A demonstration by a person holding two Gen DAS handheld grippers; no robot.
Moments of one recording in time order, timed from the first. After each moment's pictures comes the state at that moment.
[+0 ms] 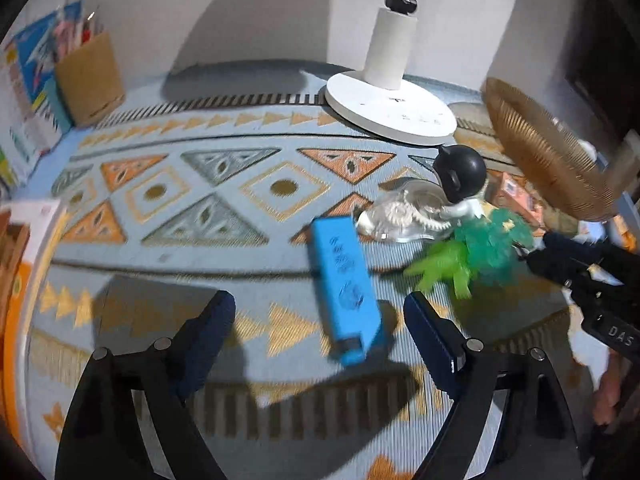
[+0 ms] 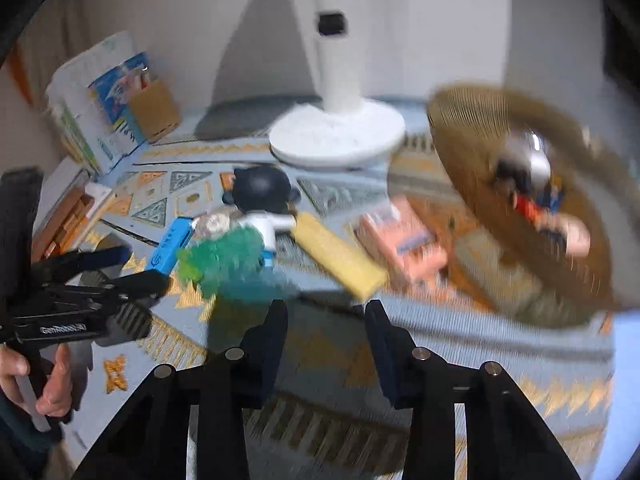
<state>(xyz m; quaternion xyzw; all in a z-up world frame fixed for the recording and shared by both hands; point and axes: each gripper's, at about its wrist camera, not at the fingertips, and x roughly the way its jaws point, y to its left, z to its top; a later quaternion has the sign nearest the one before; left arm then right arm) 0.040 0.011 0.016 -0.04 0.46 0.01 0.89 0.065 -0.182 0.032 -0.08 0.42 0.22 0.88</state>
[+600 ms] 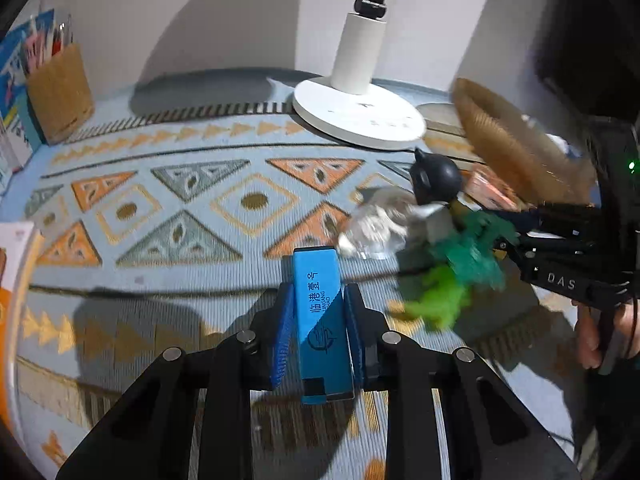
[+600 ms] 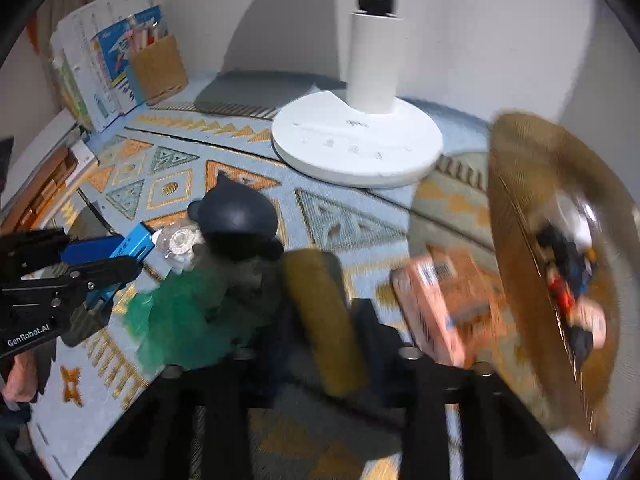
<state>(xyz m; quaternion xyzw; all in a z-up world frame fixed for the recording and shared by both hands) 0.040 0.025 0.017 -0.06 0.45 -0.08 0.89 0.103 -0.173 0.018 -0.10 0.46 0.25 0.85</state>
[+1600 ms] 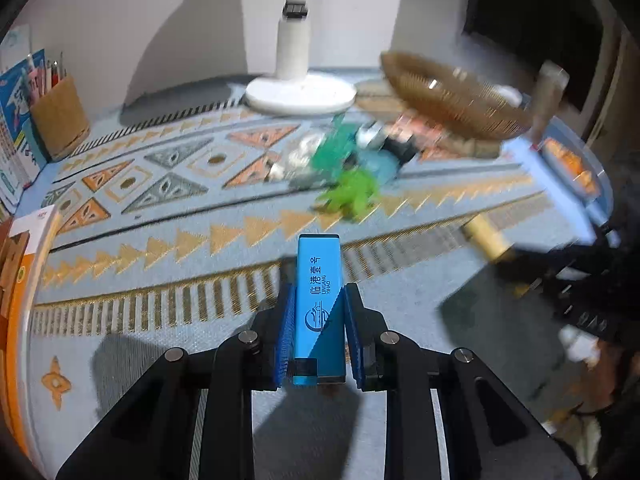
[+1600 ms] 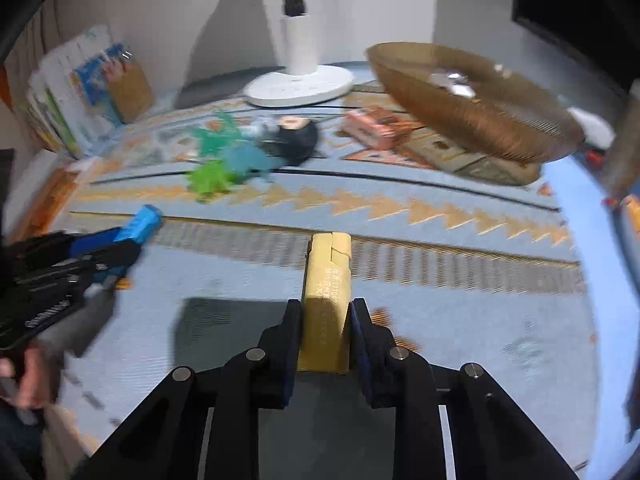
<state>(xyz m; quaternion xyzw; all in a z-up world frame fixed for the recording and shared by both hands) -0.045 -0.009 0.033 -0.01 0.42 -0.12 0.90 -0.040 -0.215 0.019 0.02 0.46 0.19 0.87</state>
